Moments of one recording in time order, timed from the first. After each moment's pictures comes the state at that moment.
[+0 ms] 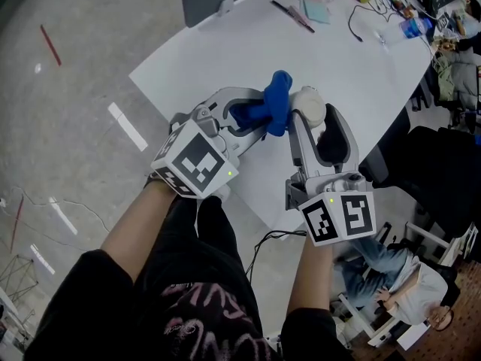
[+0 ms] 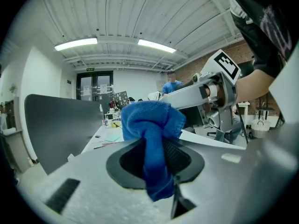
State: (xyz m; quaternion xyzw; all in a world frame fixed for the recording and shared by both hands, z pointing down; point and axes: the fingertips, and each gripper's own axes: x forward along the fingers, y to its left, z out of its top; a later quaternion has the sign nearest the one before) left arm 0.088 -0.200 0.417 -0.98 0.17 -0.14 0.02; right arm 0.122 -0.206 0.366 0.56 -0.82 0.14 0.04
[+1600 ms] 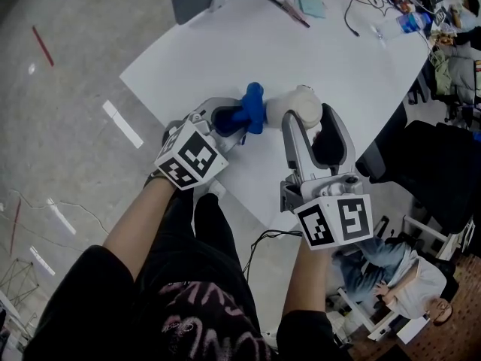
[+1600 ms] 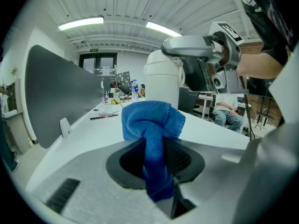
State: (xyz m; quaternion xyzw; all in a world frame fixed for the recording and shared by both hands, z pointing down) left arm 0.082 -0.198 0.512 -0.96 0.17 -0.21 -0.05; right arm 0.123 -0.207 0.369 0.56 -0.81 0.14 0.04
